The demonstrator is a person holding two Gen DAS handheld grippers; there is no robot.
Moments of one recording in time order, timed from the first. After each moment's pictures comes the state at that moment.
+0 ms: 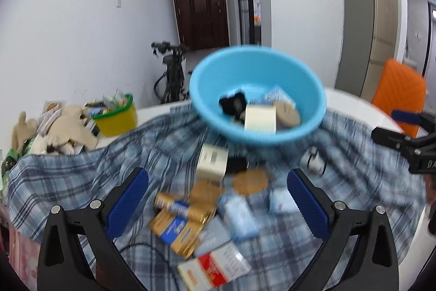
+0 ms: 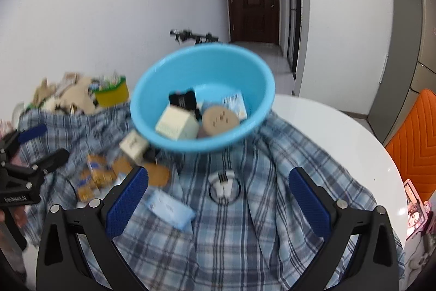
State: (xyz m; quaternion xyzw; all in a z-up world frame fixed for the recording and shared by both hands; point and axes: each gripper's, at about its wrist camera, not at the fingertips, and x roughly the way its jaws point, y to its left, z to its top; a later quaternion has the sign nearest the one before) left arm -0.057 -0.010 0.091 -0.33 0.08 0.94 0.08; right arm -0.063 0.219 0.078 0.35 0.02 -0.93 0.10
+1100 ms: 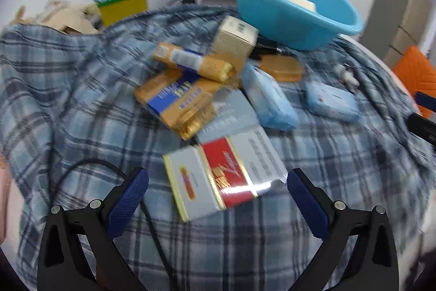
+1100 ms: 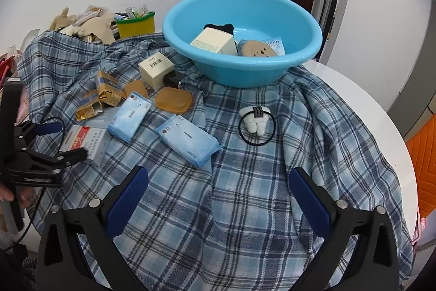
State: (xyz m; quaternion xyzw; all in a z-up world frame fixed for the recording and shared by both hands) left arm -0.025 -0.053 -0.046 -0.47 -0.01 0.88 0.06; right arm -0.037 0.186 0.005 0.41 0.09 -0.90 0.14
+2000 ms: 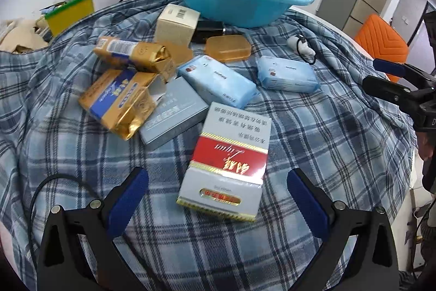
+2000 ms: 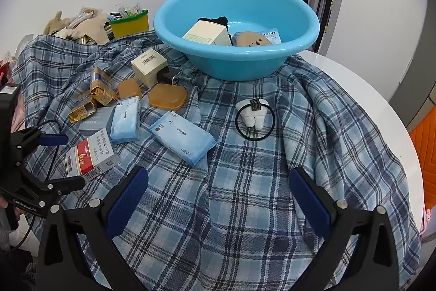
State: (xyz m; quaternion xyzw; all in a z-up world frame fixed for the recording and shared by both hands) left arm -0.030 -0.030 -0.051 -0.49 0.02 0.86 0.17; right arm -0.042 0.190 -0.004 0.41 0.07 -0.90 0.14
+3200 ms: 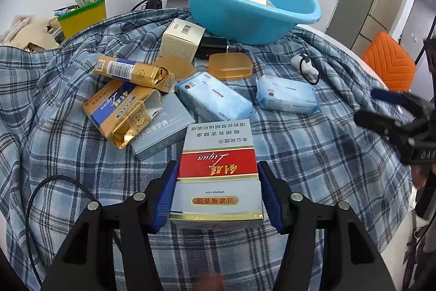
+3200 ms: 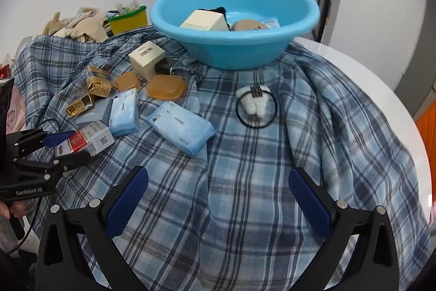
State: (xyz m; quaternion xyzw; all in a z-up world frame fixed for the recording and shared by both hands) left arm -0.028 -0.019 -0.044 -0.46 0.00 0.88 0.13; right arm -0.050 0.188 -0.017 0.42 0.07 -0.89 0.15
